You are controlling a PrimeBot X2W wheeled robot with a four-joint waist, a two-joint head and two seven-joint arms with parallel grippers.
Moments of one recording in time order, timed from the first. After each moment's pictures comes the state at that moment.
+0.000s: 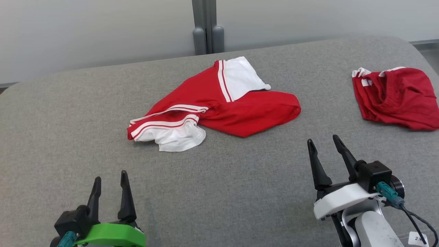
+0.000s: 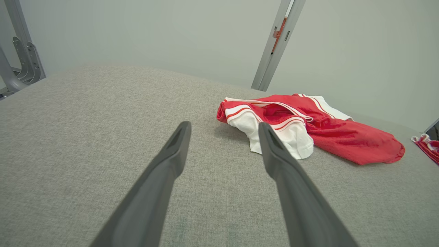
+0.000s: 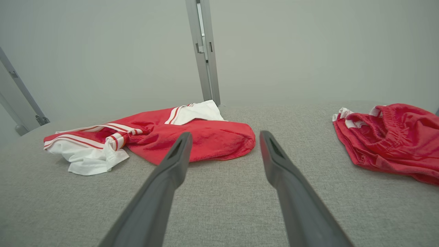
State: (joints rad) left arm 0.02 0.05 -0.07 0.21 -0.38 0.00 -0.26; right arm -0.13 -0.05 0.08 0.27 0.14 0.13 -0.26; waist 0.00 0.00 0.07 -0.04
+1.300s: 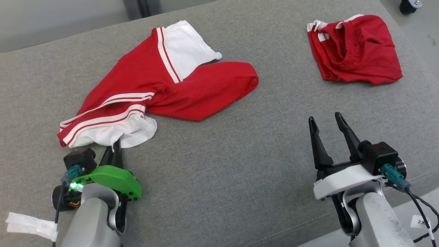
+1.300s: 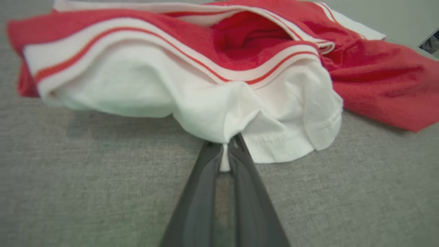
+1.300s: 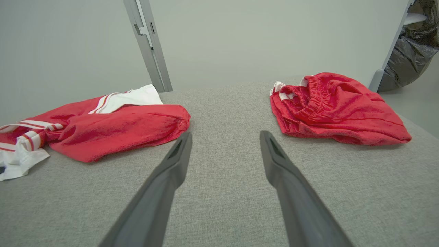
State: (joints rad) left arm -0.43 0.10 -0.13 0.75 -0.42 -0.04 -0.22; right arm -0.21 -0.05 0.08 0.25 0.16 0.13 -0.26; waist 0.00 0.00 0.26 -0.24
